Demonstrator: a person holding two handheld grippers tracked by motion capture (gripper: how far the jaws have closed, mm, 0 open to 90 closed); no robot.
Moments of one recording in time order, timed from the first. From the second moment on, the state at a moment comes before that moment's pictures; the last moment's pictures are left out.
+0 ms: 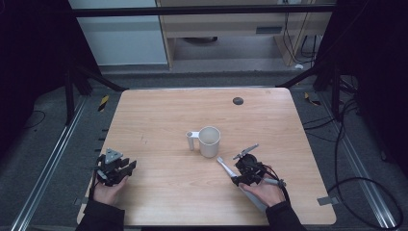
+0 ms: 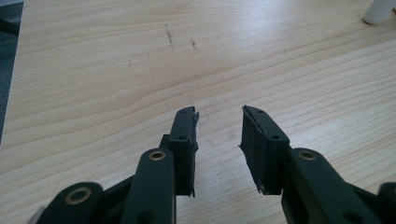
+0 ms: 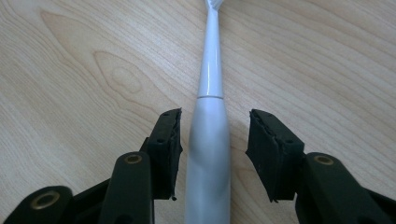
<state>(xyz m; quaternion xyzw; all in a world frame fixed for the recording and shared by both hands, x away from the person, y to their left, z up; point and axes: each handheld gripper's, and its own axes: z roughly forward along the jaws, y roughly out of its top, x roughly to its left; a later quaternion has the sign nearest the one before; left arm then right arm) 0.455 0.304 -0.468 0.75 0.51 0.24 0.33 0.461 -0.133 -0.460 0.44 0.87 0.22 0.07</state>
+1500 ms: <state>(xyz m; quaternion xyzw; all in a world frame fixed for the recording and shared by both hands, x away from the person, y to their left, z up) 0.455 0.304 -0.469 0.76 0.51 0.24 0.33 0.464 -0.127 -0.472 0.45 0.87 0.19 0.06</state>
